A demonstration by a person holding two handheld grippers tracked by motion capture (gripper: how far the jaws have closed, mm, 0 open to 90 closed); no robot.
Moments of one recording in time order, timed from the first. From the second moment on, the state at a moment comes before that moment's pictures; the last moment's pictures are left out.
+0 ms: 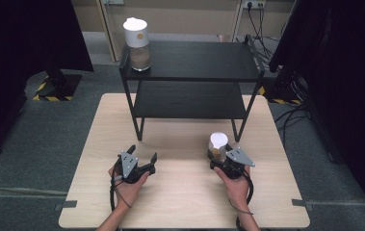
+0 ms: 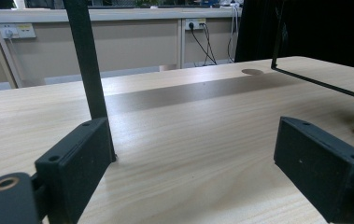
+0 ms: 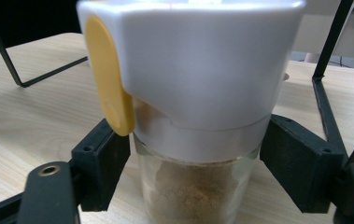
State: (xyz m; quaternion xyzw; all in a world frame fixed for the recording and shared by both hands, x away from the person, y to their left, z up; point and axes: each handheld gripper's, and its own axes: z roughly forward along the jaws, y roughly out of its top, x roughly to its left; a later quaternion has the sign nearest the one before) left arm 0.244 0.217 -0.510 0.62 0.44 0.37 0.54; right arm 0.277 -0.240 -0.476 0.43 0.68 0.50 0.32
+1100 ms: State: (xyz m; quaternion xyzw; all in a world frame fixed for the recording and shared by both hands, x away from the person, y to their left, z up) left arm 0.243 0.215 -0.510 0.62 0.43 0.37 0.53; right arm 0.265 -0.242 -0.475 0.42 0.66 0.53 0.34
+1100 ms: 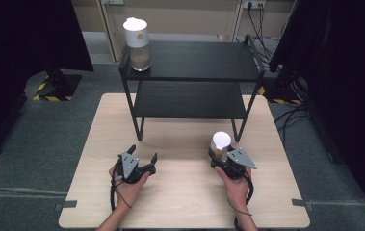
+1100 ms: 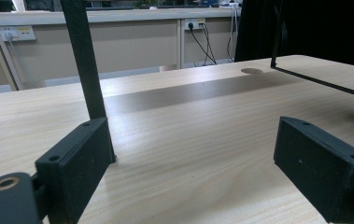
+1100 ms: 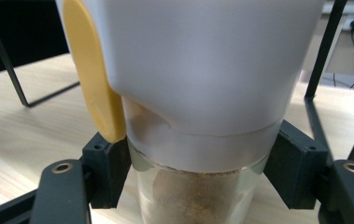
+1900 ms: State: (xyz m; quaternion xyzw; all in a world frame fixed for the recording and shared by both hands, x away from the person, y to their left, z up) left arm 0.244 0.215 -0.509 0.62 0.43 0.37 0.53; right arm 0.255 -0.248 -0.421 0.39 0.61 0.57 0.38
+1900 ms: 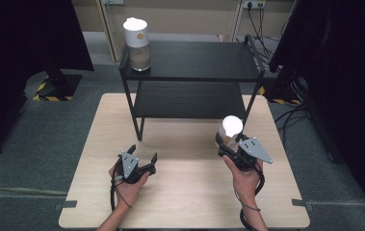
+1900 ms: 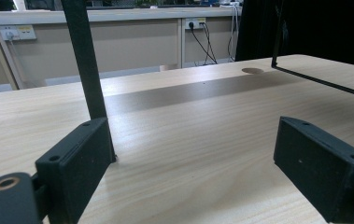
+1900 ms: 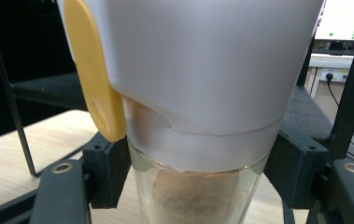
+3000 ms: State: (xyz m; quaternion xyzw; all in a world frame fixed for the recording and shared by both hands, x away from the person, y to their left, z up) left arm 0.243 0.214 -0.510 0.62 0.43 0.37 0.53; right arm 0.266 -0.246 -0.371 0.38 0.58 0.60 0.40
